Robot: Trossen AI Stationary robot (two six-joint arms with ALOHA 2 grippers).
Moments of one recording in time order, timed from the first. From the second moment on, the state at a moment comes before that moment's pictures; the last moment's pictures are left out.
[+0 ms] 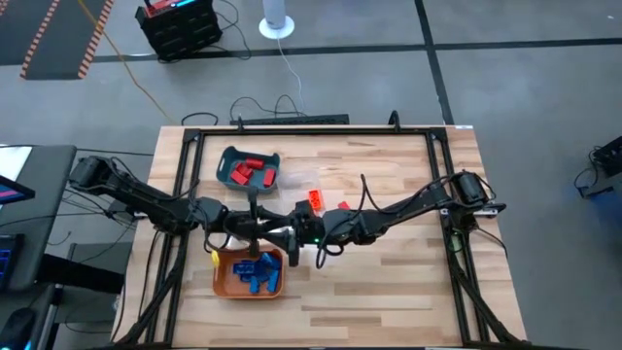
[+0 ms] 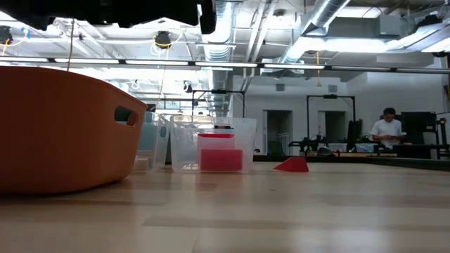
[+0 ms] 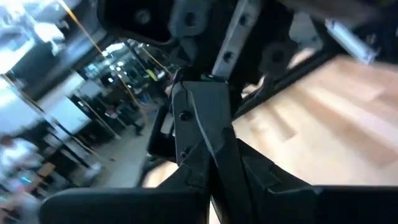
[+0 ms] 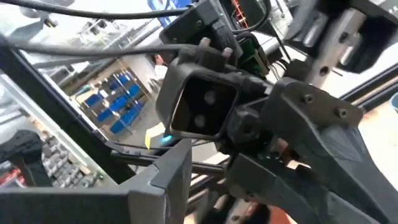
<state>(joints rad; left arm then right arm) -0.27 1.15 0.49 0.71 -0.33 0.62 0.24 1.92 1.35 0.61 0.29 0.60</state>
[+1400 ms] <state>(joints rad) -0.38 1.05 0.49 0.59 -0.52 0.82 0.27 1.87 1.39 0.23 0.39 0.14</state>
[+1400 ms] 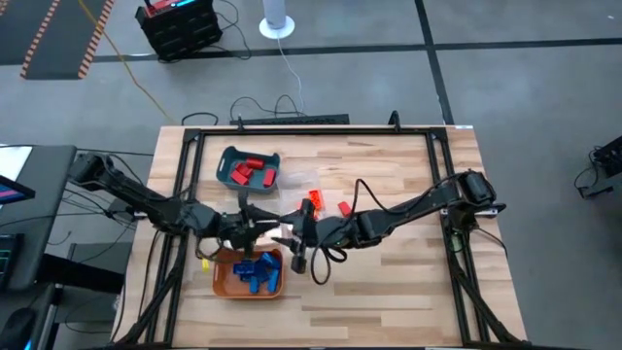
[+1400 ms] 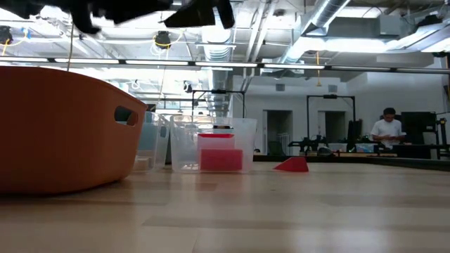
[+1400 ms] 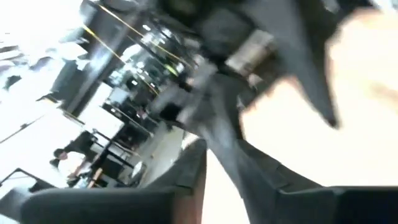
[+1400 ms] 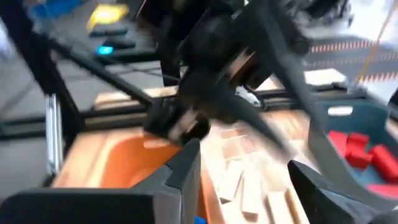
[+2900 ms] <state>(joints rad) -0.31 1.17 0.48 0.69 -0.38 0.35 0.21 1.88 1.39 0.30 0.29 0.52</state>
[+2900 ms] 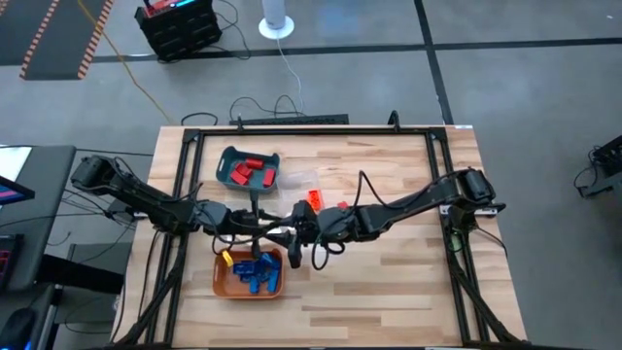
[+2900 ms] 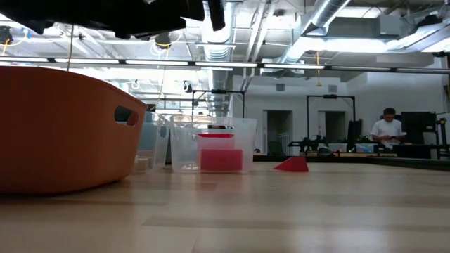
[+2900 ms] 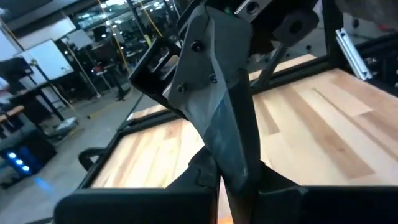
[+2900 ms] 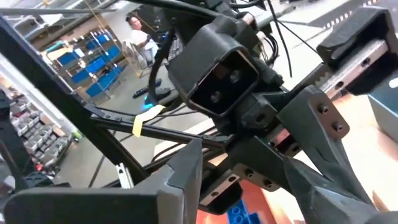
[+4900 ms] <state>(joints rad) -0.59 0.96 0.30 0.26 -0.59 0.07 0.28 1.74 0.85 -0.20 0.76 0.71</state>
